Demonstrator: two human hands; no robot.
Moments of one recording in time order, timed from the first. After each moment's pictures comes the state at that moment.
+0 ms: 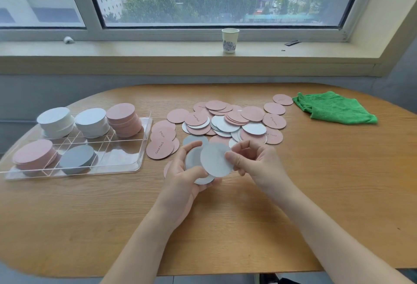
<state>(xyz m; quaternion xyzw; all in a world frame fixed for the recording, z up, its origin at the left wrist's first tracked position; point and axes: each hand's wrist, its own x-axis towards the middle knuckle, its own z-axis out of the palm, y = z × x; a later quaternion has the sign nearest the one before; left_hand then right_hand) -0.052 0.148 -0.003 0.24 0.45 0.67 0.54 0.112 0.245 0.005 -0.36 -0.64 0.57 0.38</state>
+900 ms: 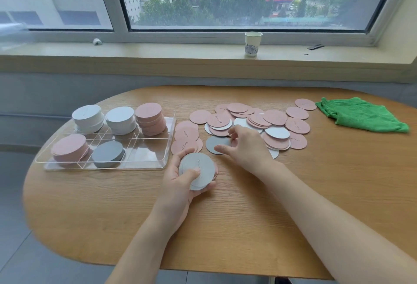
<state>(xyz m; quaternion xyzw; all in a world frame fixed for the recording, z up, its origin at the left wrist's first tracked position) -0.090 0.116 -0.004 0.21 0.50 0.69 0.49 0.024 0.293 -0.013 -0.45 -0.84 0.21 0.22</state>
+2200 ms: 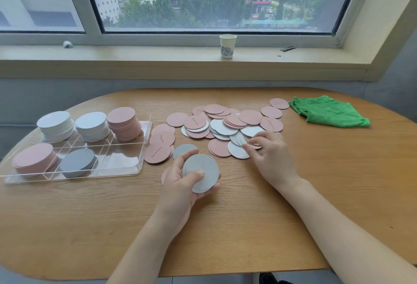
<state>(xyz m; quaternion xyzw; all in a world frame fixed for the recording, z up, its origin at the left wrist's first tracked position) -0.050 0.137 -0.003 0.23 0.46 0.66 0.55 0.133 0.306 -0.031 -0.45 -0.81 0.10 0.35</state>
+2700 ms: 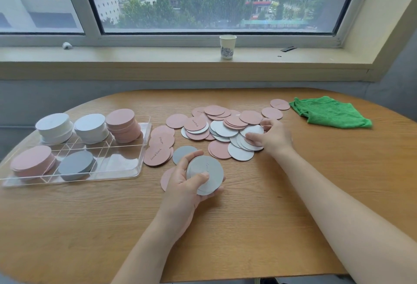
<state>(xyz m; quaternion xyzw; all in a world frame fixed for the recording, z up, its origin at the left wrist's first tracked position) -0.044 0.142 -0.002 0.24 0.47 0.65 0.55 0.117 0.367 -0.011 -0.63 -0.65 0.30 0.30</state>
